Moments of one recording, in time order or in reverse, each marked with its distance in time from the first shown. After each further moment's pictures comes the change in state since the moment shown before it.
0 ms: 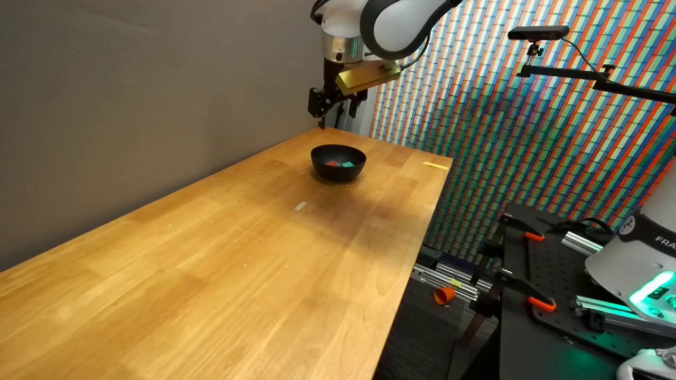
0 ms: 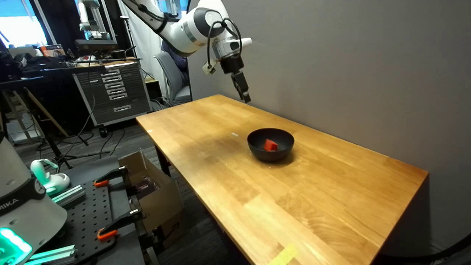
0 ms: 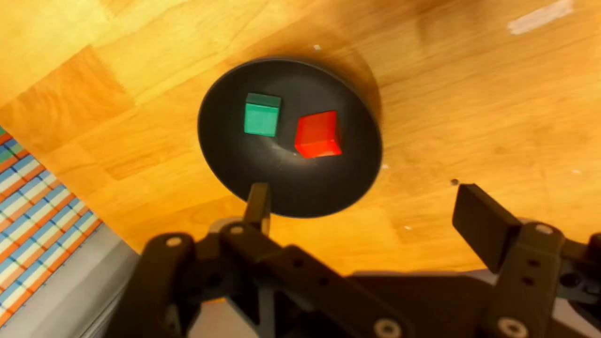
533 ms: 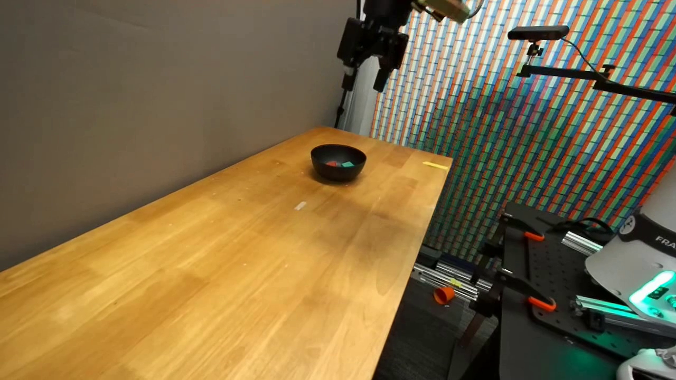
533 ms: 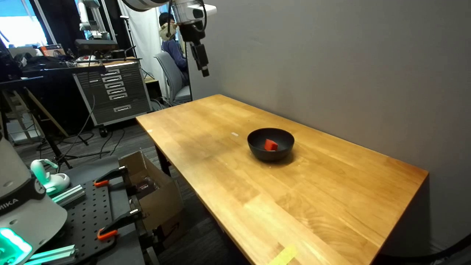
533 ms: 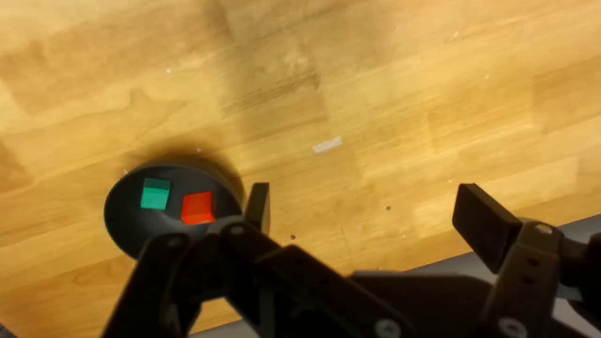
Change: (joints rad) arm -0.087 -0.441 0.199 -0.297 0.419 -0.070 -0.360
